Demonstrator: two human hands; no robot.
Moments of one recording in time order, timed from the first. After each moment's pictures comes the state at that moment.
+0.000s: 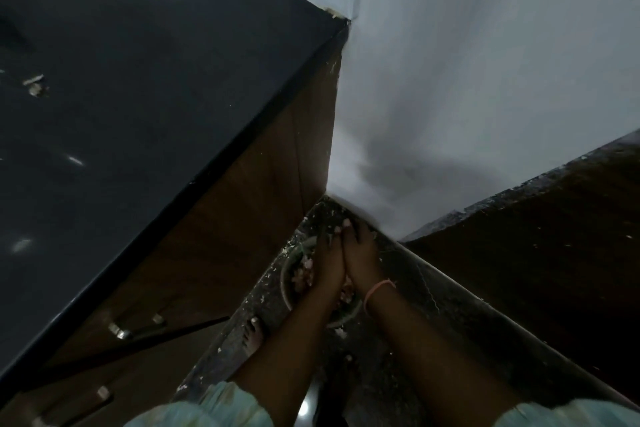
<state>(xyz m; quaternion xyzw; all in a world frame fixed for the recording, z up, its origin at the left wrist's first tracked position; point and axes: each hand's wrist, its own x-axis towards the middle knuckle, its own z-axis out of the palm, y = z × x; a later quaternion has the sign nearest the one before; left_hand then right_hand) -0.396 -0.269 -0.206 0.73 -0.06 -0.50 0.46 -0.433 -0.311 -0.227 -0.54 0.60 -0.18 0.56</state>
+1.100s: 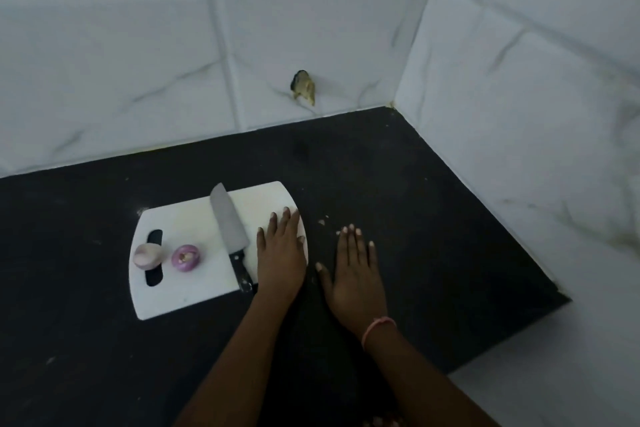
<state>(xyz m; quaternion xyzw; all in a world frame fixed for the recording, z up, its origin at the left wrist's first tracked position) -0.014 -0.118 -0.019 0.95 -0.17 -0.07 0.24 -0.104 -0.232 -0.039 -0.98 0.15 -0.05 0.11</state>
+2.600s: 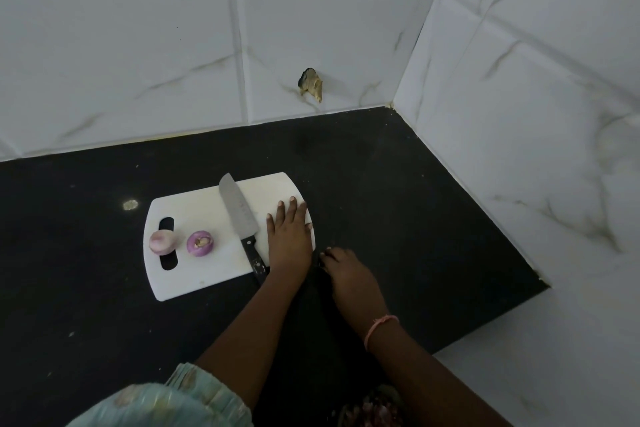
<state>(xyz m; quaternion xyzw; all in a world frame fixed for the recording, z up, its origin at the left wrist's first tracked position) -0.005 -0.118 -0.029 0.96 -0.18 -0.07 0.21 -0.124 -0.205 0.000 -0.98 0.04 -0.01 0.17</state>
